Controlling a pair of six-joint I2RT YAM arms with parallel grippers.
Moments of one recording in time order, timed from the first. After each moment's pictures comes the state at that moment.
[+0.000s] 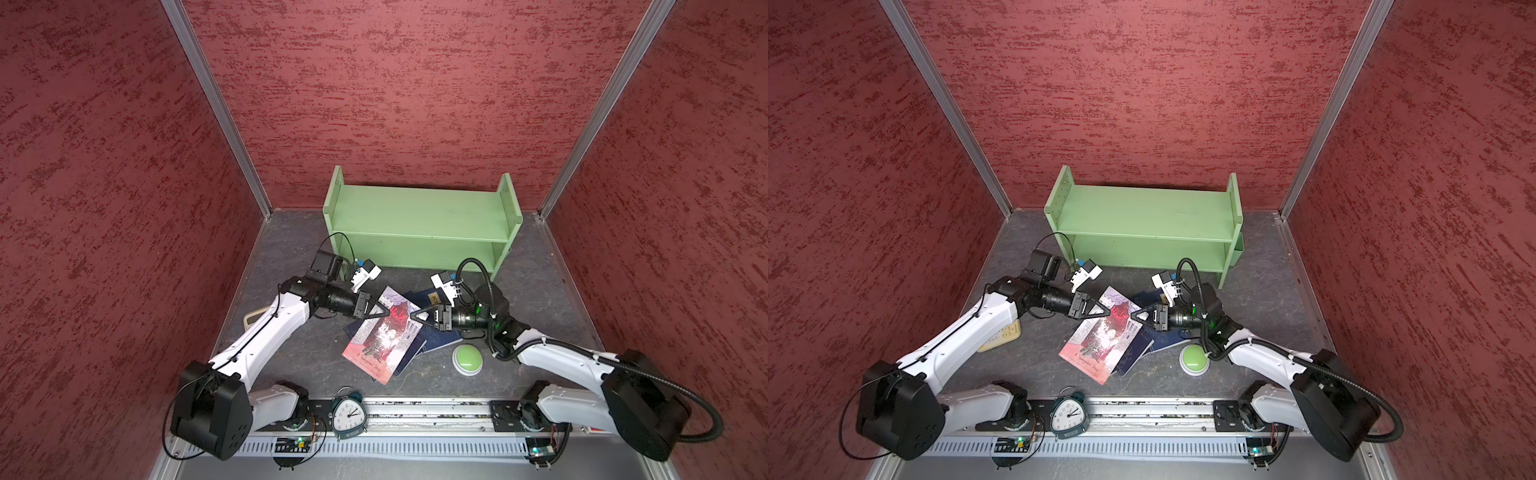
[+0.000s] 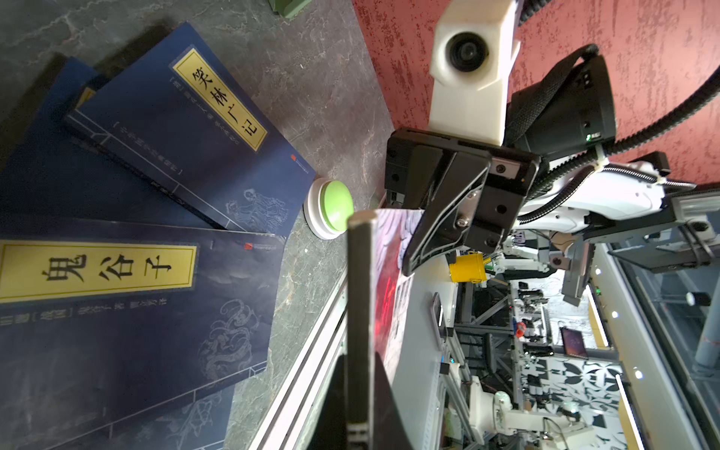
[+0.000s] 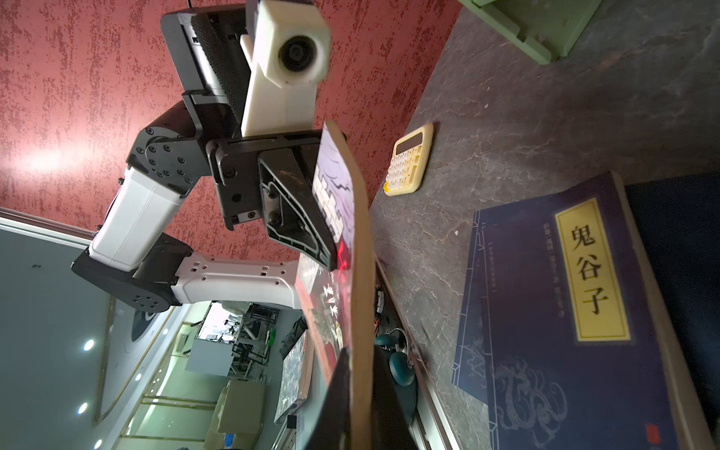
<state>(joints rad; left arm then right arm) -0.35 1.23 0.91 -0.71 1.05 -0.19 0.66 1.22 0.46 0.62 -0.79 1.02</state>
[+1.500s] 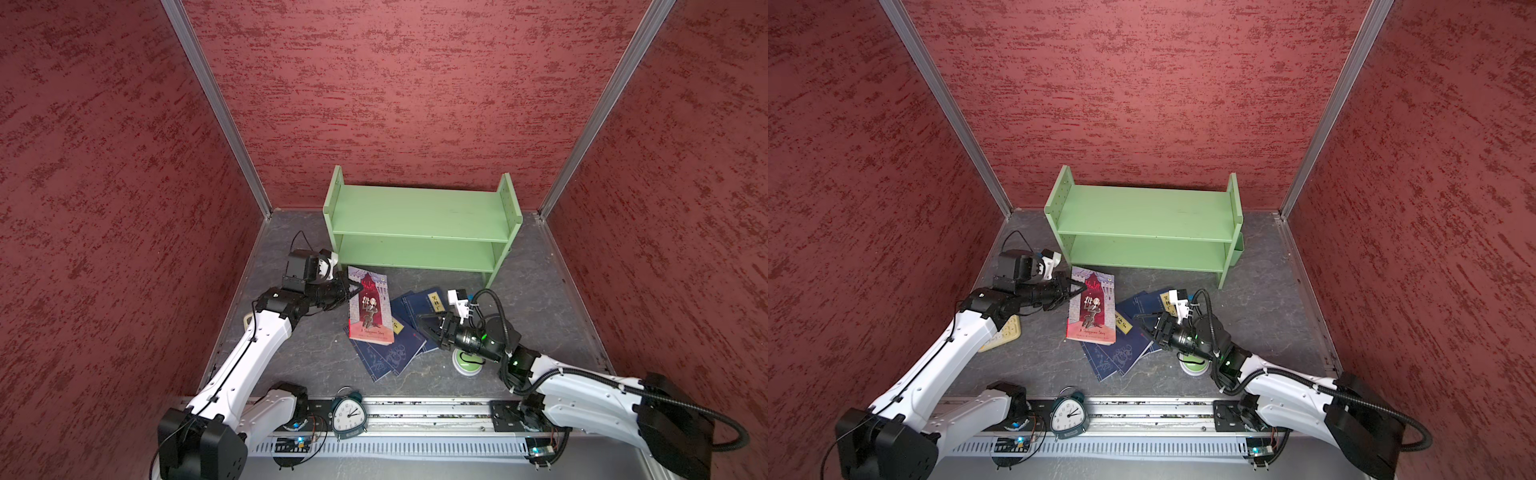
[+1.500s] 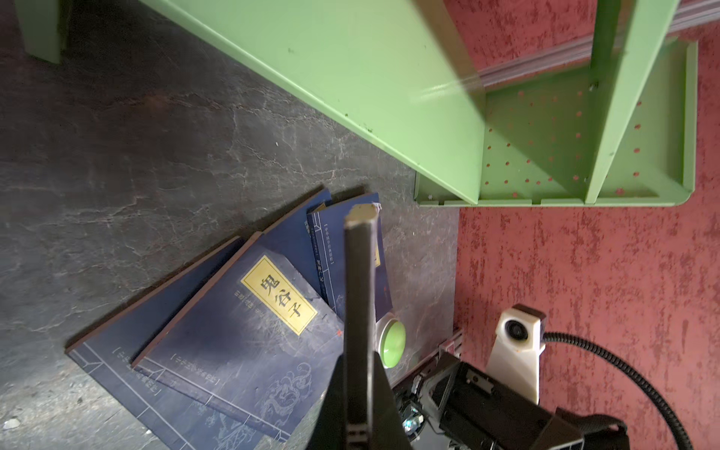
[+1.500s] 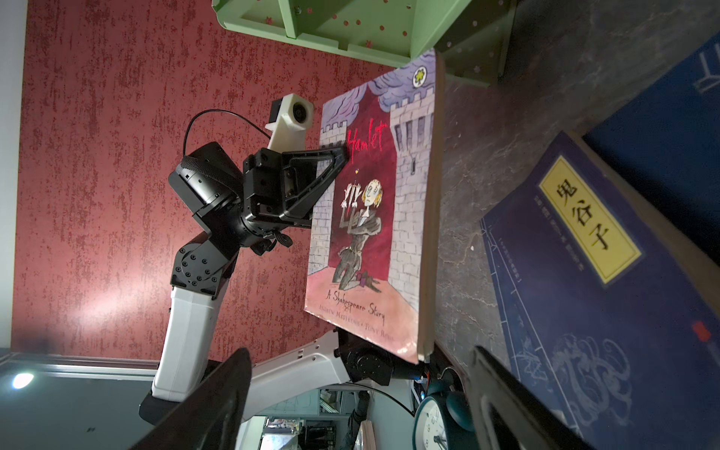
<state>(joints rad) -0.22 1.04 0.86 -0.57 0.58 -0.78 0.91 0.99 0.26 0.70 -0.27 1.40</state>
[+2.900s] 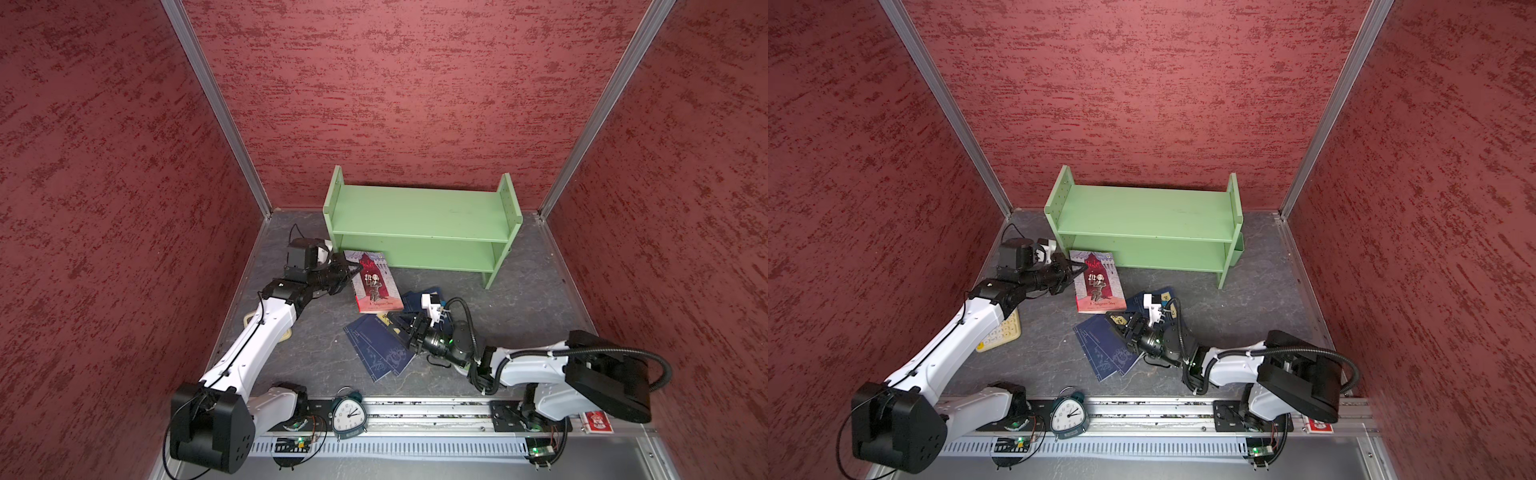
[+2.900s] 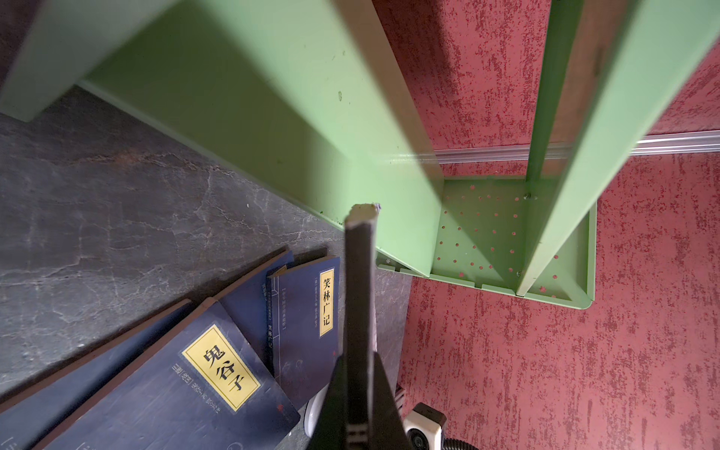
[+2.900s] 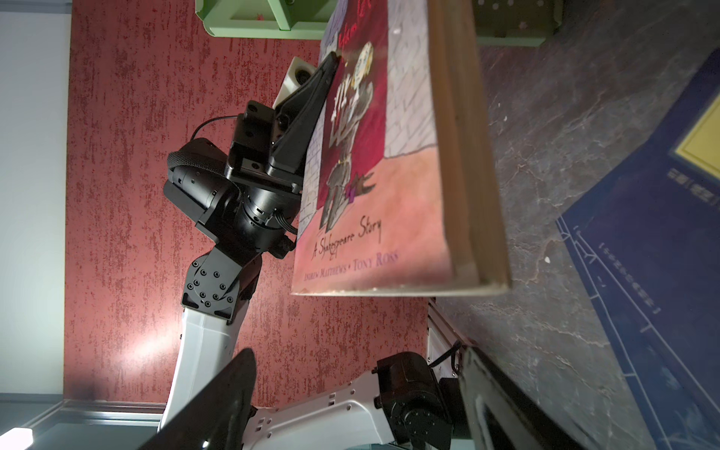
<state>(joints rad) -0.18 1.16 0.88 -0.34 0.57 -1.02 1.12 1.47 0.39 1.13 0.01 1.57</state>
